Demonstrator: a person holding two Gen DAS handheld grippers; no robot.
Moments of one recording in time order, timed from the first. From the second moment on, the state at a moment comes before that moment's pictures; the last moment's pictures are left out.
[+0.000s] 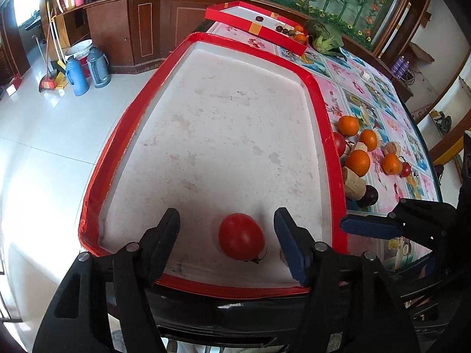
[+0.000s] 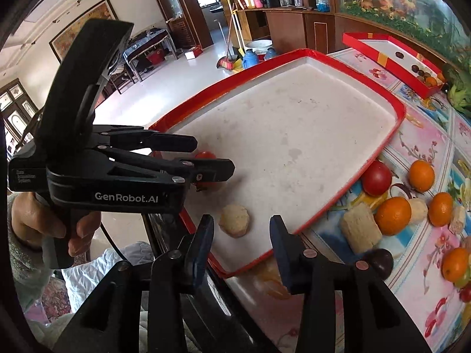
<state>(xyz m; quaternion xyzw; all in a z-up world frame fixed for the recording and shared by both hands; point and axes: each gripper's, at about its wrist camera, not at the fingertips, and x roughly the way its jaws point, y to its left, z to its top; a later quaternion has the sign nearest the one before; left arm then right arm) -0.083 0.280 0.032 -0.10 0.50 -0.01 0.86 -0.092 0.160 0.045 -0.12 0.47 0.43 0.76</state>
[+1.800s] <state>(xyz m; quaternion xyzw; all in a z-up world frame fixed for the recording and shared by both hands) -0.056 0.149 0.018 -0.04 0.50 -0.10 0.86 -0.071 -0.058 0.041 0.06 0.46 0.24 0.85</state>
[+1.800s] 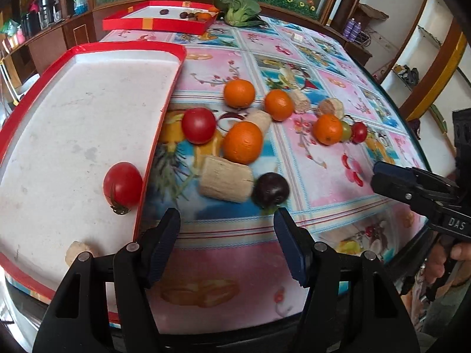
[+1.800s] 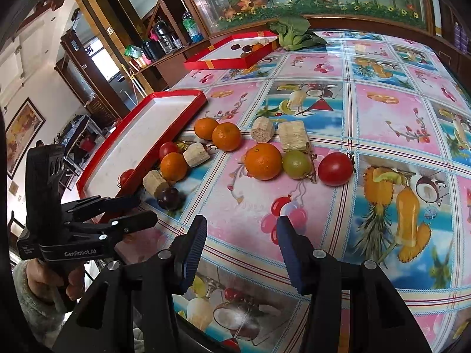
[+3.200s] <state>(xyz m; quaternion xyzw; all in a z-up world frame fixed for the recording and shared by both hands) -0.033 0.126 0.016 0.03 0.49 -0.13 0.86 -0.045 0.019 0.022 -0.02 0.49 0.29 0.82</state>
